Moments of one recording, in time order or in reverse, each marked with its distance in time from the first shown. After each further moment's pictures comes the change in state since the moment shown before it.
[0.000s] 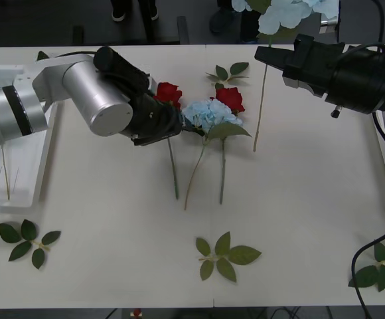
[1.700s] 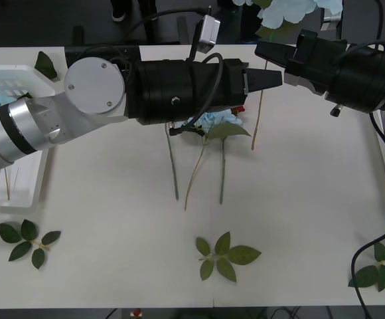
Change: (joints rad) right arm 0.000 0.000 0.000 0.000 -0.062 0.000 0.000; left arm 0.181 -0.051 0.279 -0.228 0.828 -0.450 -1.163
